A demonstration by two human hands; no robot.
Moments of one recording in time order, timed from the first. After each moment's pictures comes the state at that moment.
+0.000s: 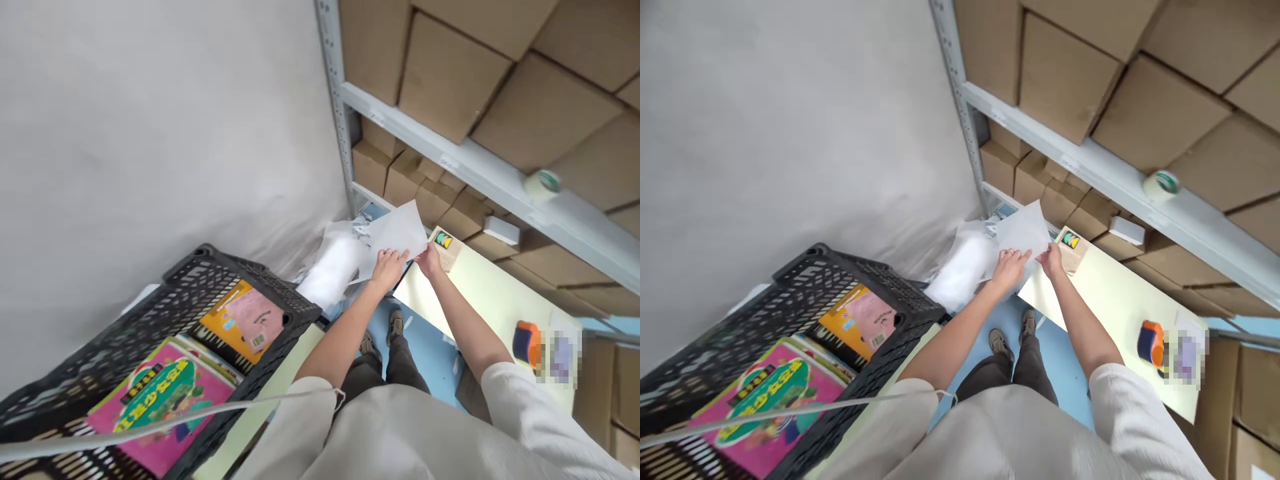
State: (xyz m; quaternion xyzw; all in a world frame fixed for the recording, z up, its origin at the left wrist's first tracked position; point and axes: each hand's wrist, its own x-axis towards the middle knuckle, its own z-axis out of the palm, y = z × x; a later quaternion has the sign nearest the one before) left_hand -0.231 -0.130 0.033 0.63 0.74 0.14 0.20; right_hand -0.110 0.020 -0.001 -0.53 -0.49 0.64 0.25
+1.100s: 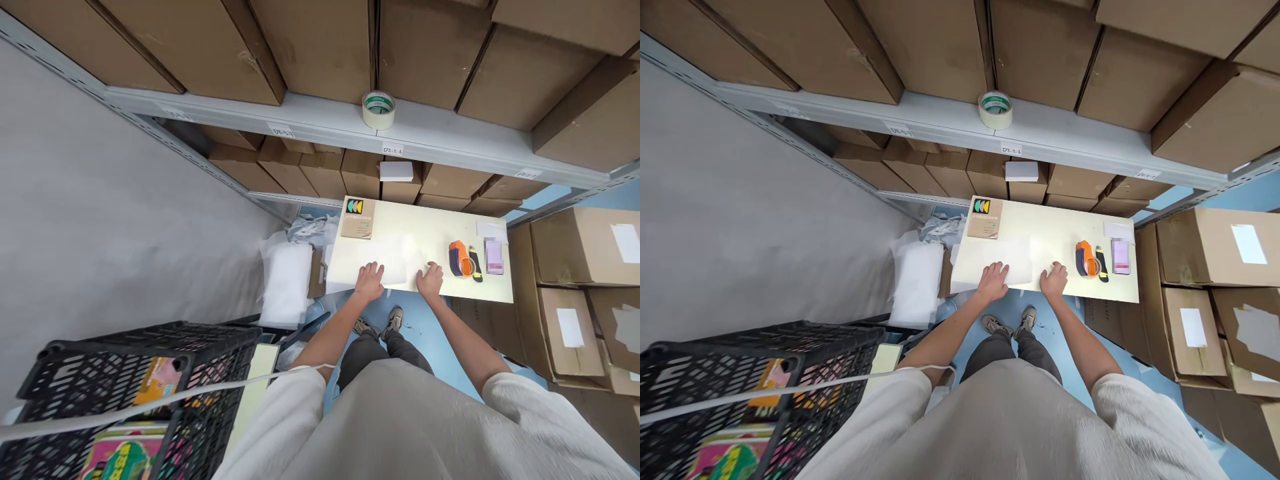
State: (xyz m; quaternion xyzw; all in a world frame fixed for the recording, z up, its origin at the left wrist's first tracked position) left_hand -0.008 -0.143 -0.028 0.78 0.59 -0.07 0.19; right_hand 0.246 -0.116 -0.060 -0.79 -0.55 0.23 0.16
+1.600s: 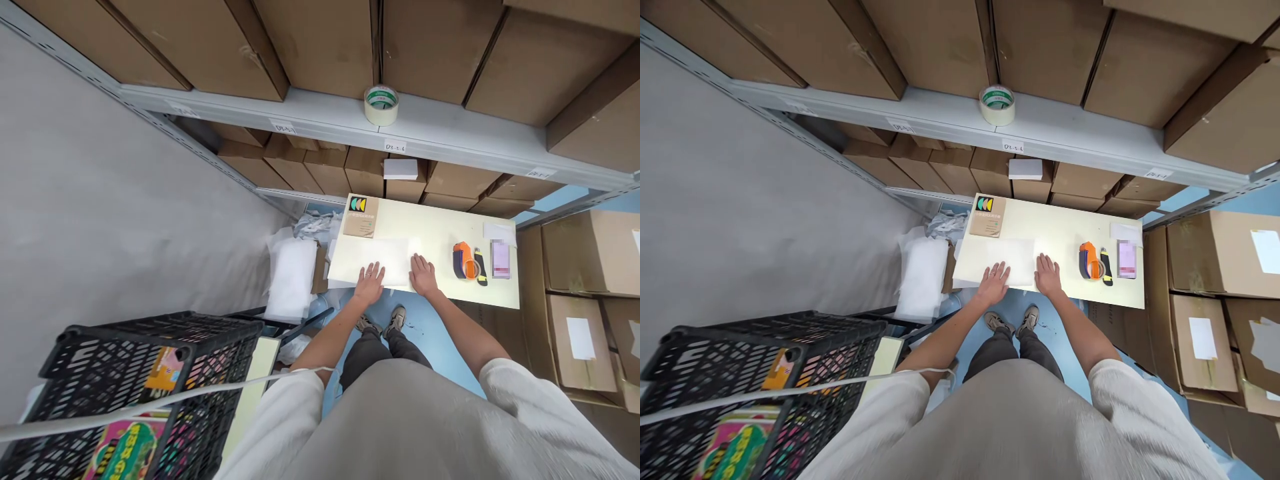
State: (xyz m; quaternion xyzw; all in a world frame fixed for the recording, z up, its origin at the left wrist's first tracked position) left_hand -0.008 -0.157 -0.057 0.76 0.60 -0.10 0.23; right_hand 0.245 -0.098 -0.068 -0.56 -0.81 0.16 -0.11
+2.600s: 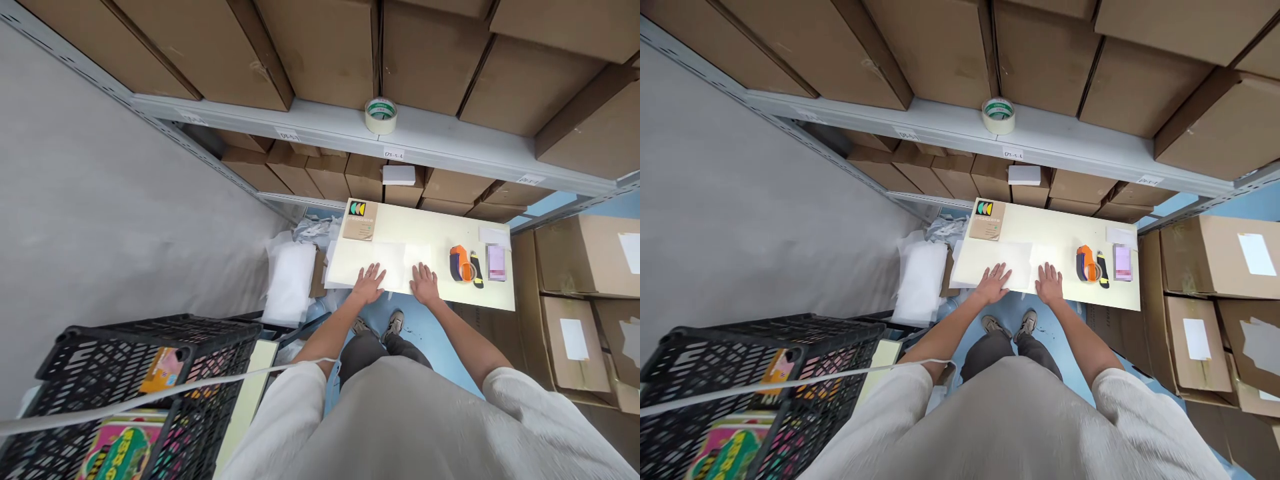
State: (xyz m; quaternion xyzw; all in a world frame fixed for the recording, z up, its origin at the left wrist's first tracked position) left_hand -0.016 -0.145 -0.059 0.77 0.57 -0.10 0.27; right_hand 0.257 -0.120 -0.060 -0.61 -0.75 0.23 -0.06
